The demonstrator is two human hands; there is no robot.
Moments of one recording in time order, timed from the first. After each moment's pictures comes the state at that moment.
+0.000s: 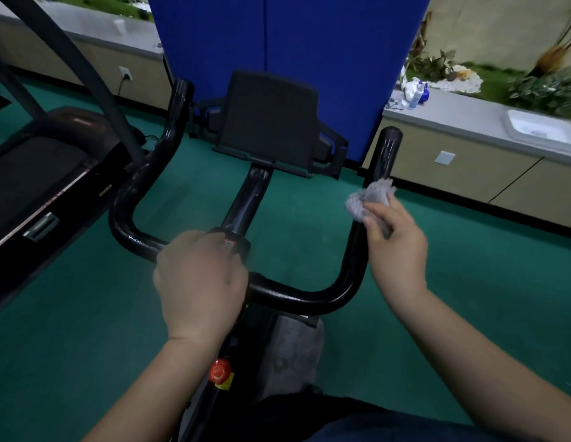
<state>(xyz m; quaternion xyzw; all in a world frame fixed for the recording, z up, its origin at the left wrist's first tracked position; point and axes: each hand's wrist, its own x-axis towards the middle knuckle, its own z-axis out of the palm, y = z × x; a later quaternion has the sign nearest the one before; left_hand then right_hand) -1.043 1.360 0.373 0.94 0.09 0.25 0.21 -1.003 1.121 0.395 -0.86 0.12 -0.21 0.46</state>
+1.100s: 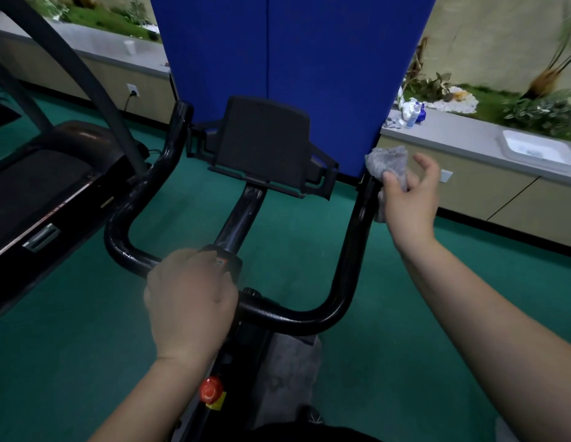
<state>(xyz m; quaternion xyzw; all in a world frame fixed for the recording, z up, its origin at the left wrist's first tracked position) -1.044 1.357 0.375 0.94 0.11 0.25 0.21 -0.924 1.083 0.426 -0.76 0.15 -0.23 0.59</state>
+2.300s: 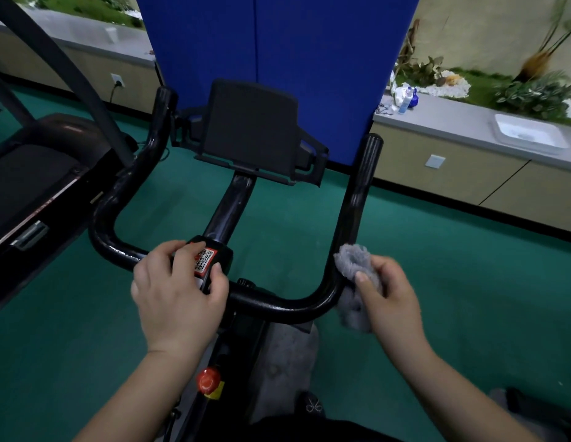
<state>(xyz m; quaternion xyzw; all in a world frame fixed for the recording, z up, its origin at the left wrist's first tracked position) -1.045 1.355 0.374 0.94 0.11 0.26 0.21 -1.065 1.106 0.374 -0.81 0.13 -0.09 0.57</state>
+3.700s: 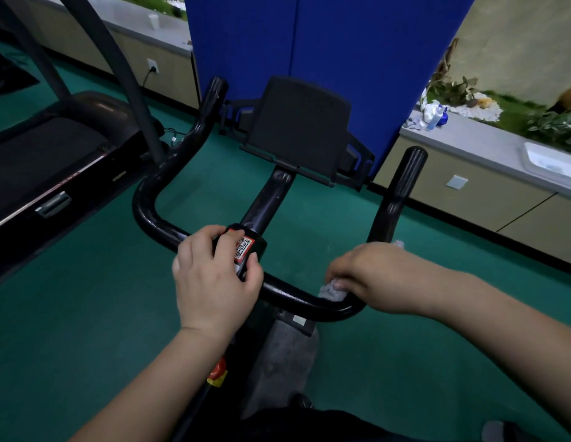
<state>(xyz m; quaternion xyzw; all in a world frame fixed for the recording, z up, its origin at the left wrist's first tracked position) -1.044 1.360 0.366 0.94 0.08 0.28 0.20 -1.001 1.134 0.443 -0.92 -0.34 0.19 0.02</state>
